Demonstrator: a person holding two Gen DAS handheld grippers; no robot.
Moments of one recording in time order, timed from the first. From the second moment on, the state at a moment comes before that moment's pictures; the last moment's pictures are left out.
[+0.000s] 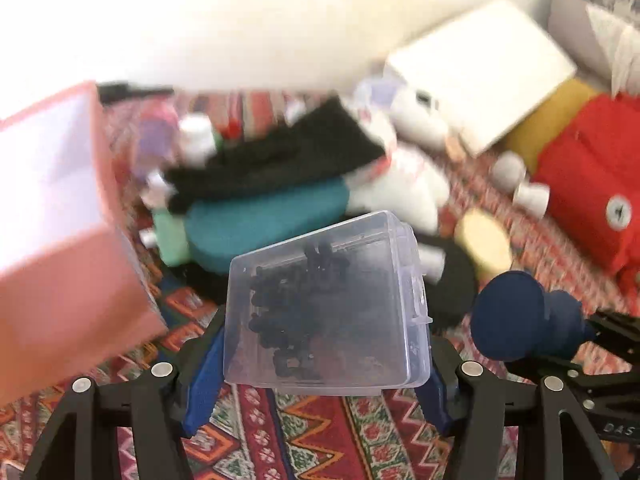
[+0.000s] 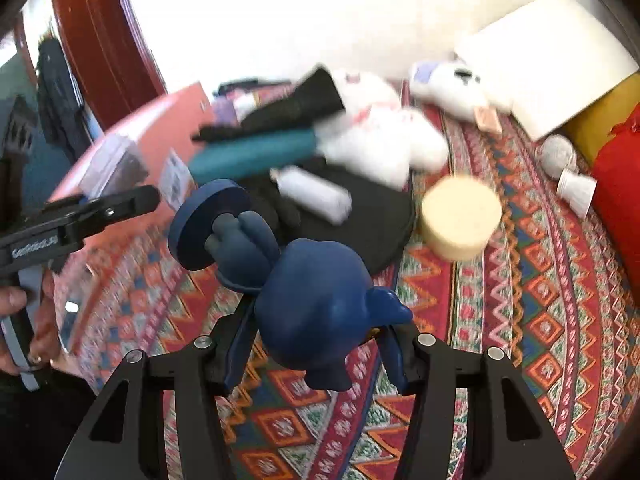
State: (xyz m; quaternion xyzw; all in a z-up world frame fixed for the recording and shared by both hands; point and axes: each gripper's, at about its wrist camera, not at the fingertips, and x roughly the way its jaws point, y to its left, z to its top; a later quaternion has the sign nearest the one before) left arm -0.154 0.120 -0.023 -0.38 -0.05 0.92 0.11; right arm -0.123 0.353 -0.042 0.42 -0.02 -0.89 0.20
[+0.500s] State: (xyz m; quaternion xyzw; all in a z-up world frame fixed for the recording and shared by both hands) left arm -0.158 -0.060 0.036 -0.32 -0.08 0.94 -0.07; right arm -0.162 0.162 0.030 0.33 -0.01 -0.90 0.30
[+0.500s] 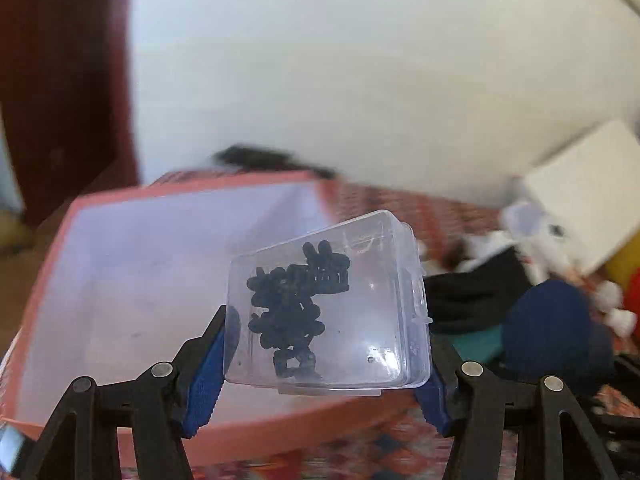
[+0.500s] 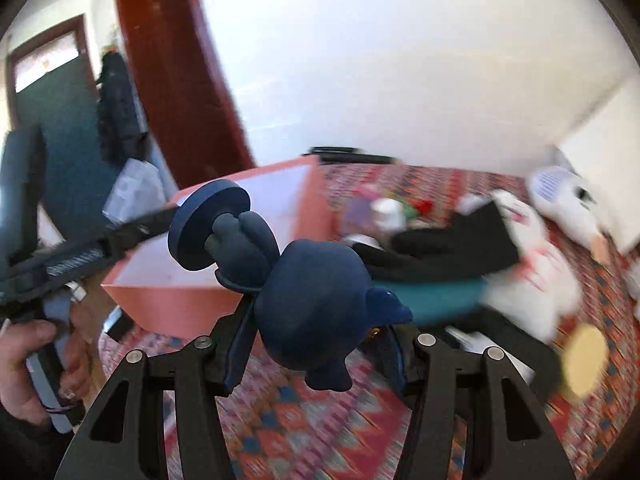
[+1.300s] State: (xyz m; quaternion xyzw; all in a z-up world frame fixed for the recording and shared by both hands) left arm -0.147 -0.184 -0.038 -0.42 -0.09 0.87 -0.25; right arm -0.239 0.099 -0.015 0.34 -0.04 -0.90 0.26
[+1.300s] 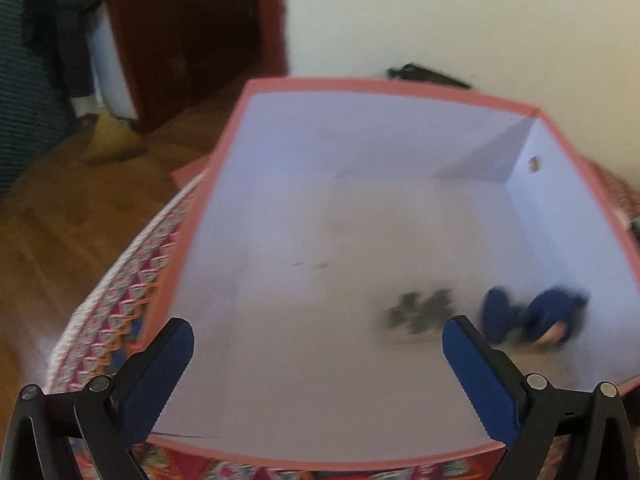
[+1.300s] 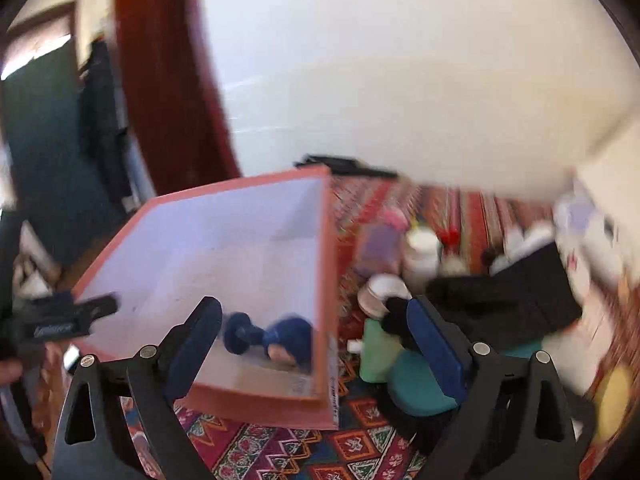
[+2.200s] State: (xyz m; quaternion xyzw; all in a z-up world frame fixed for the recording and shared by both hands) left arm -0.102 -0.190 0.023 -0.33 -0.08 0.89 -0.30; right arm -0.153 0.140 -0.023 0.39 -0.18 -0.85 0.30
